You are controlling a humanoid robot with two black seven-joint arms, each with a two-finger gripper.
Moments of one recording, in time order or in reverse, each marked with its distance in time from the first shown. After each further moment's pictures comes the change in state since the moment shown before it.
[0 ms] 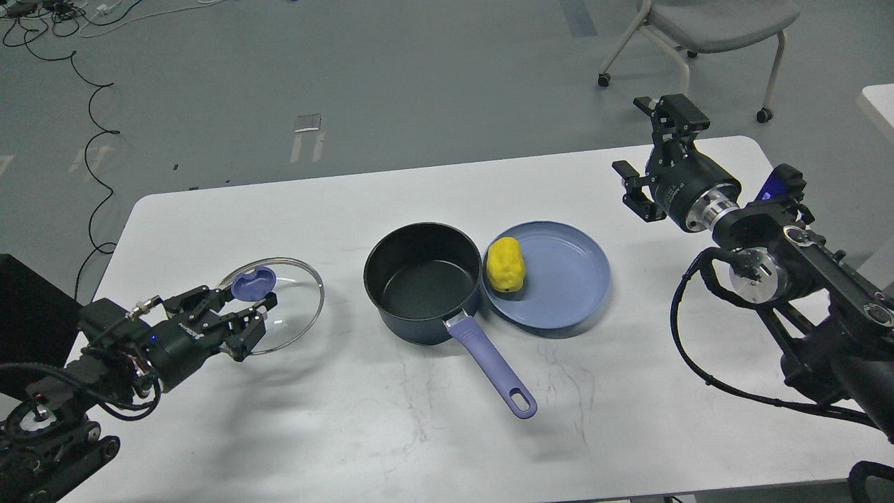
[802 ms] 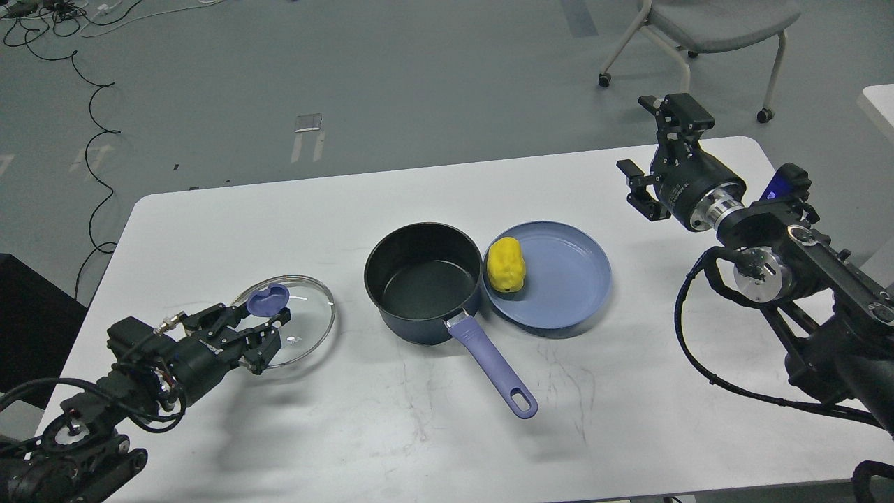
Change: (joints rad) left arm 0.035 -0.101 0.000 0.116 -0.008 0.021 0.000; right arm -0.002 -0.008 0.003 0.000 0.001 -0.002 0.001
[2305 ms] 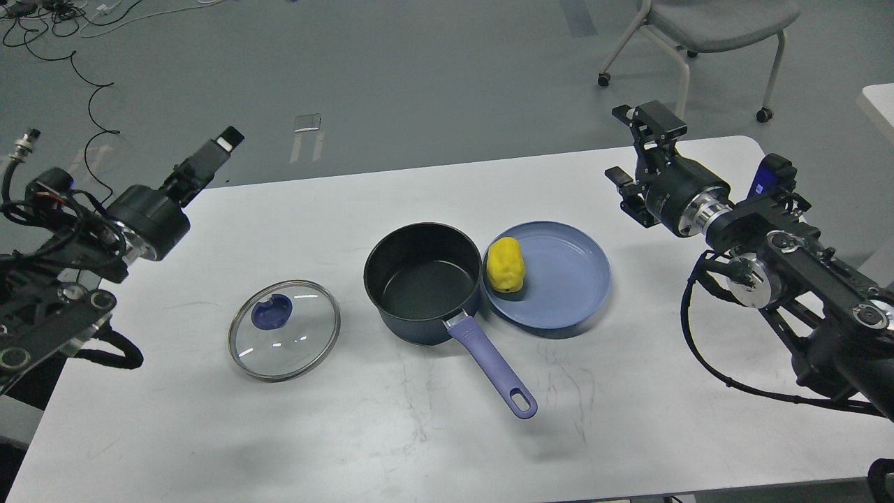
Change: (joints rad) left arm -0.418 0.121 -0.025 -0.207 -1.047 -0.419 0.000; right arm 0.061 -0.084 -0.195 0.022 -0.198 0.009 0.001
